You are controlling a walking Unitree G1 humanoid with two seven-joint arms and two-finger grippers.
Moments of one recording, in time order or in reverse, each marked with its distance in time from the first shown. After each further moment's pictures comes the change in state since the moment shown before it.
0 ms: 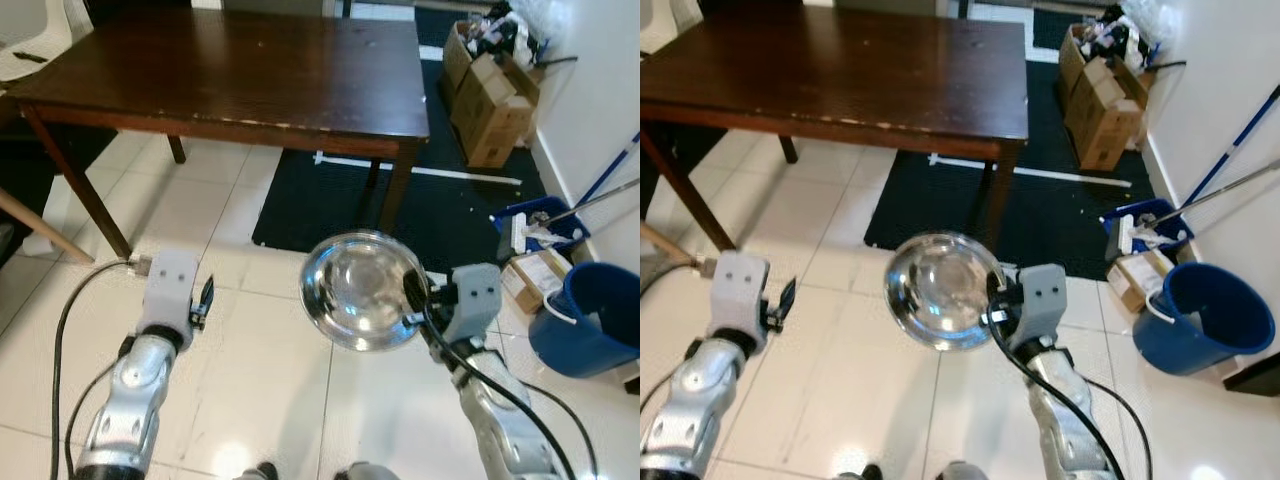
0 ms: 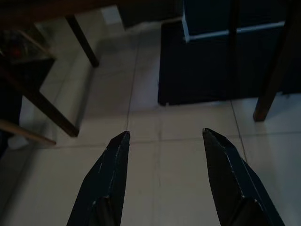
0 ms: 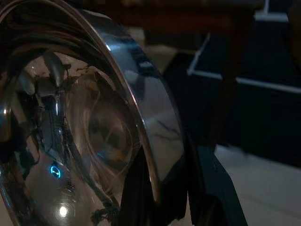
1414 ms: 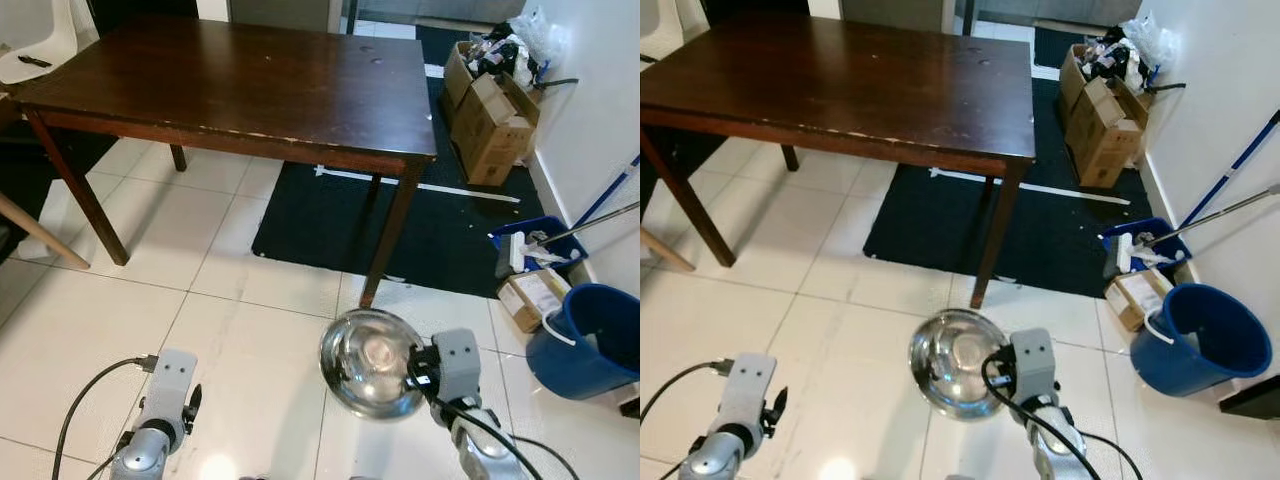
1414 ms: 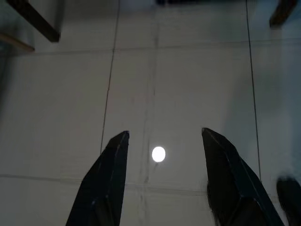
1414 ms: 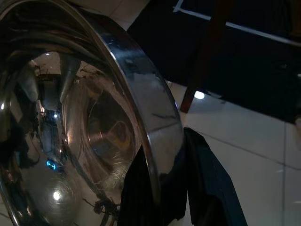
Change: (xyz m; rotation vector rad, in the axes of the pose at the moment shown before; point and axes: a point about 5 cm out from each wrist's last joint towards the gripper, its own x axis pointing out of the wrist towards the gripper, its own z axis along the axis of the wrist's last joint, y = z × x) left arm -0.039 -0.015 -0.121 0.010 0.383 -0.004; right arm -0.025 -0.017 -0.088 -0.081 0.270 -0.085
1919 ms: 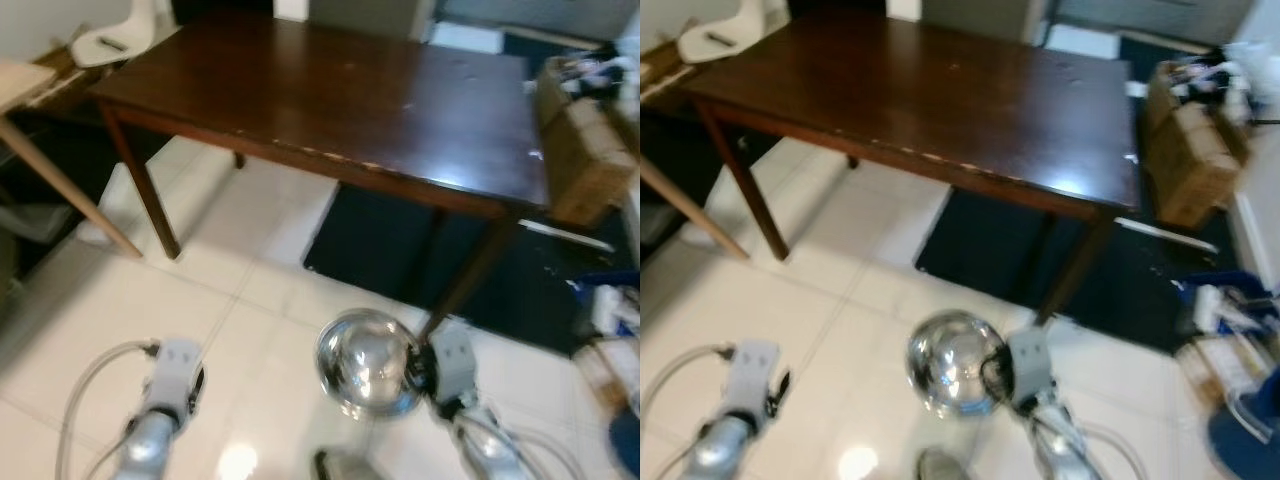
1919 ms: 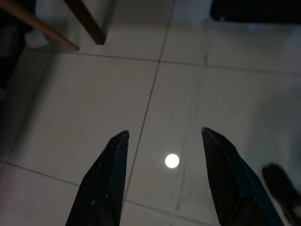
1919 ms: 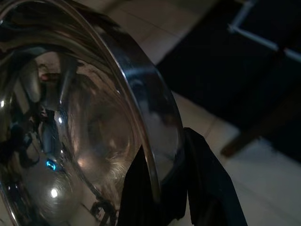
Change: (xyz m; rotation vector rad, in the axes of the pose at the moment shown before) left arm 0.005 -0.002 0.011 0.039 -0.073 -0.003; right arm 0.002 0.002 0.000 -0.012 -0.017 0.029
